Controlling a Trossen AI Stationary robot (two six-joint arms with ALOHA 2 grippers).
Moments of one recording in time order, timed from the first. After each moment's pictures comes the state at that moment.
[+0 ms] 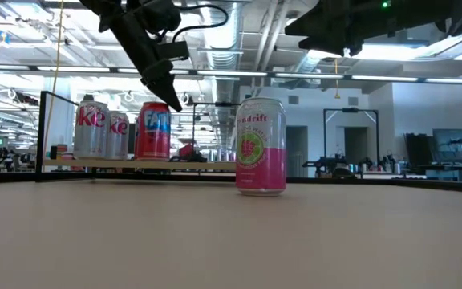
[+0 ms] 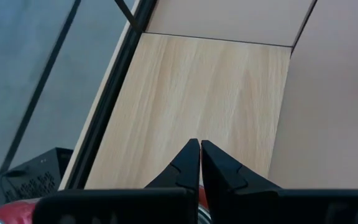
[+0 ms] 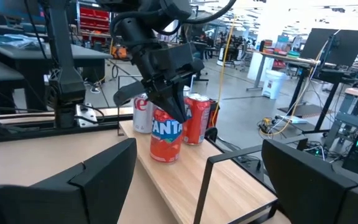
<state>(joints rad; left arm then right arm) 0.49 1.37 1.05 -0.54 -0.11 0.27 0.20 1.18 0.53 0.69 0.73 -0.12</state>
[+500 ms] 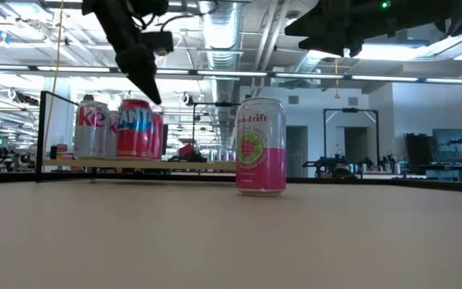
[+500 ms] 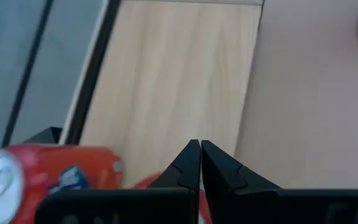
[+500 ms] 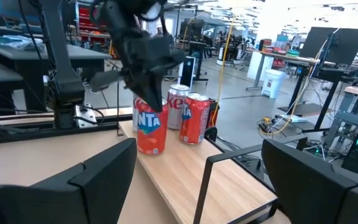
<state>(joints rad) 0.45 1.23 1.04 -0.66 -0.12 0.28 0.20 1.18 0.53 0.69 0.73 -0.11</state>
